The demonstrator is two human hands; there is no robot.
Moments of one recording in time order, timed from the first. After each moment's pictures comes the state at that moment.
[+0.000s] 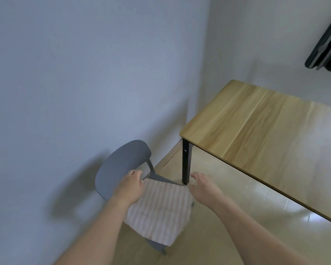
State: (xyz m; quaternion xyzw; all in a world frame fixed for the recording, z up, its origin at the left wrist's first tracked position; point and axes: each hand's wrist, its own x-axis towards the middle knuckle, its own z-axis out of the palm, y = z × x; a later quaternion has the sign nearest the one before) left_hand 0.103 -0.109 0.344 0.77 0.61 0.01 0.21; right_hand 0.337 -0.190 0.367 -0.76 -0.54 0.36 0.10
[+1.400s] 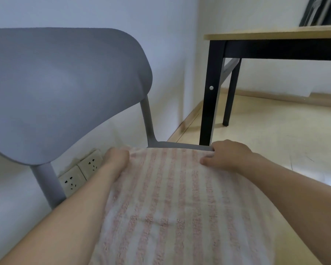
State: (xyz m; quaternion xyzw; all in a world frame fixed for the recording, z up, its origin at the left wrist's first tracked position) left_hand 0.044 0.135 -0.162 0.60 0.68 0.25 0.34; right_hand 0.292 -0.020 -0.125 -0.84 -0.54 0.07 0.00
